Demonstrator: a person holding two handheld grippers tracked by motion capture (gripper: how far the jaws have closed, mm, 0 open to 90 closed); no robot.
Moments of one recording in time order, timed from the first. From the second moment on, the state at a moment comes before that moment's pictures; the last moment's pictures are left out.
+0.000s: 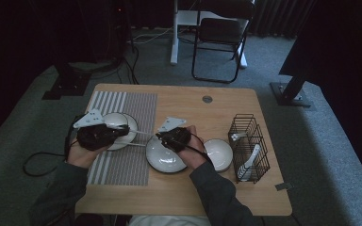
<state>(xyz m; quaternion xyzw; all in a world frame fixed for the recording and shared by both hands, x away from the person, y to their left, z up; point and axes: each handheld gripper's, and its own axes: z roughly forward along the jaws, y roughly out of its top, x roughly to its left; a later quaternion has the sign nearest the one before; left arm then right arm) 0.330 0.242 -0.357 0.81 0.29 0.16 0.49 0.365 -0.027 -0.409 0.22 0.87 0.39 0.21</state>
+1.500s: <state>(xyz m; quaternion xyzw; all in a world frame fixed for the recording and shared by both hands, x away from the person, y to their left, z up) 0.336 0.249 -0.353 0.79 0.30 0.19 0.51 0.372 -0.003 -0.438 0.16 0.90 0.34 0.20</state>
